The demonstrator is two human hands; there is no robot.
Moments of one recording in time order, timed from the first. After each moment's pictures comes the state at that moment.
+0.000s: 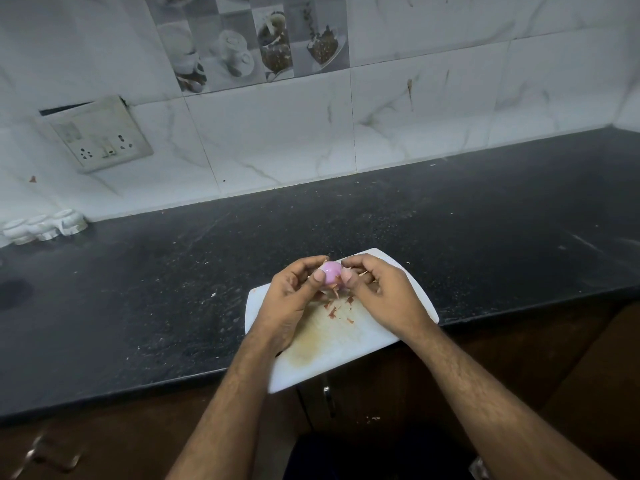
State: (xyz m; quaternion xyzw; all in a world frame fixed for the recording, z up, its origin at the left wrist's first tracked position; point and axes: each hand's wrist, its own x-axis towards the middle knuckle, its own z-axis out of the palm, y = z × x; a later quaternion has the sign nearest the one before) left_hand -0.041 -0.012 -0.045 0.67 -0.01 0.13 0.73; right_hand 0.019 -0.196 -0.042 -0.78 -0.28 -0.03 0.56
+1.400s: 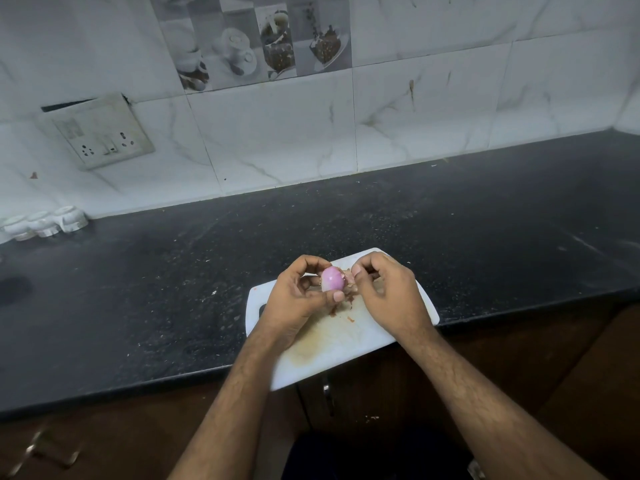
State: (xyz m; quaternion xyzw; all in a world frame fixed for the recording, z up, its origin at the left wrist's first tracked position) left_hand -0.042 -0.014 -0.046 0.69 -0.01 0.11 0.71; right_hand 0.013 -0.195 -0.043 -0.81 -0.25 -0.15 0.51
